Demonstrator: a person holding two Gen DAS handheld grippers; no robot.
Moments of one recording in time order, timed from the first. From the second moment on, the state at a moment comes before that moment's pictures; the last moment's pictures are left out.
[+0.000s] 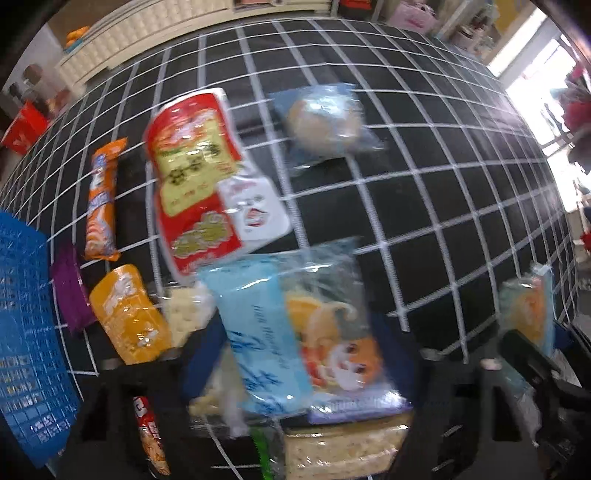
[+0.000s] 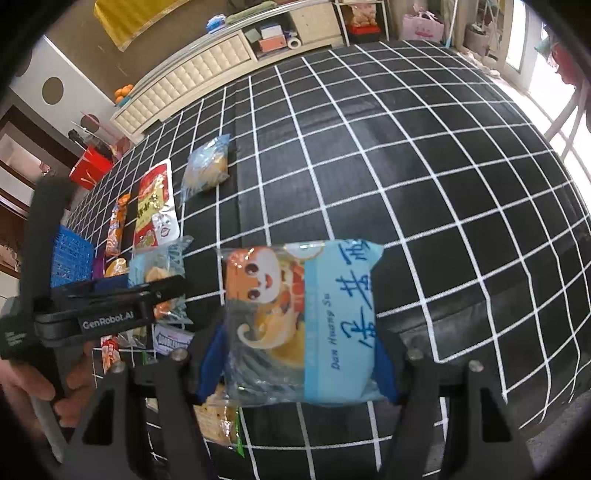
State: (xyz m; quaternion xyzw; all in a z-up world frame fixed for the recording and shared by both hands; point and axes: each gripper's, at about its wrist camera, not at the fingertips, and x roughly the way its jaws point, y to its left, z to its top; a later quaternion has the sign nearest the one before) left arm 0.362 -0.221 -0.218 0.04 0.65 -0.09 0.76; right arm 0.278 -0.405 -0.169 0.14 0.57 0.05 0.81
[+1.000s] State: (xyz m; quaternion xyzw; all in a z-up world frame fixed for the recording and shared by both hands) left arm 0.280 -0.142 -0.088 -0.03 0.55 -0.14 0.82; right arm 0.238 -0.318 -0.070 0.07 0.52 0.06 0.85
